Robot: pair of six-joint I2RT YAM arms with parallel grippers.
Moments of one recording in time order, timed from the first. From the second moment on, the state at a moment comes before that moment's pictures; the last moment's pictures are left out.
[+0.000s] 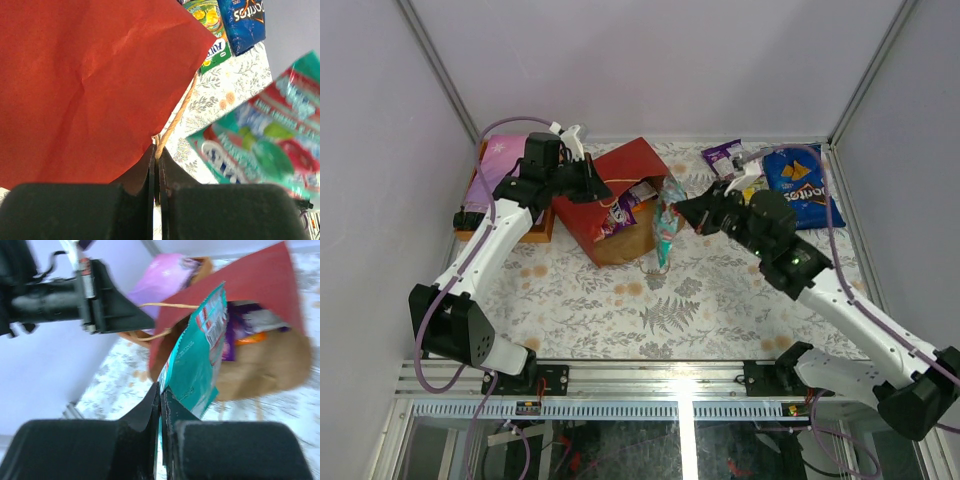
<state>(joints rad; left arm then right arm) -0.26 1.46 1.35 -0.49 0.48 -0.40 0.71 1.04 0.91 0.06 -0.07 0.62</state>
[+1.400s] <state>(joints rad) -0.26 1.47 1.35 -0.49 0.45 -0.40 0.22 2.44 2.40 -0.86 -0.12 0.09</state>
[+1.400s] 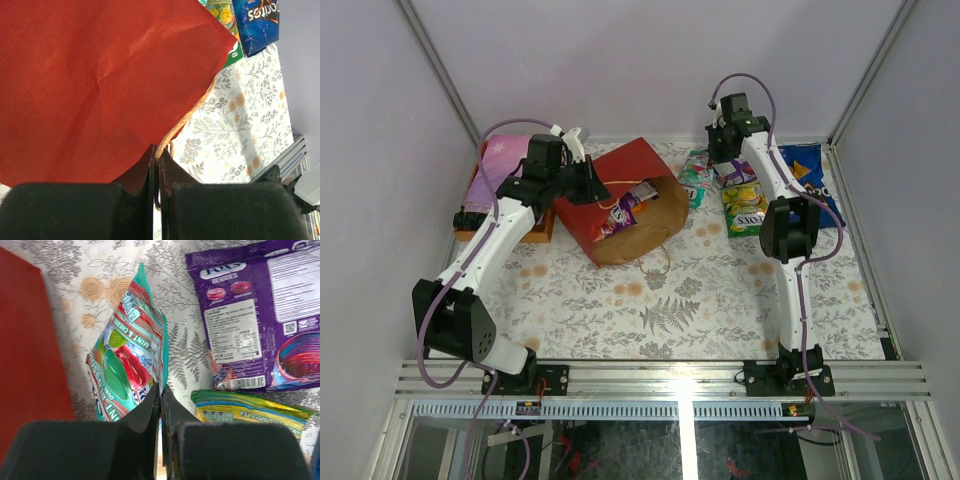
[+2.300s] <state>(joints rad) -0.26 1.54 1.35 -0.49 0.40 -0.39 0.21 2.53 2.50 -0.77 0.18 -0.15</state>
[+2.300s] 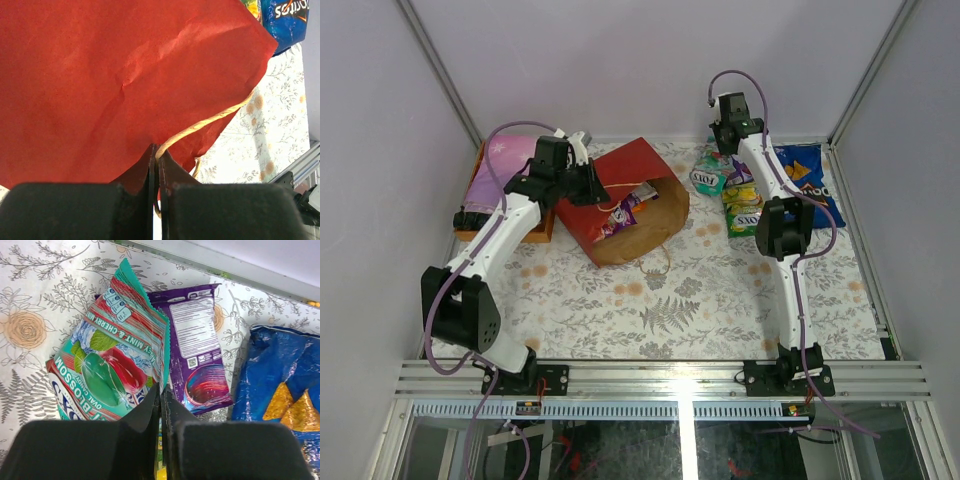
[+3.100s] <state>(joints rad) -0.26 1.54 1.35 -0.50 0.39 -0.38 0.31 2.21 2.46 -0.60 -0.44 0.11</state>
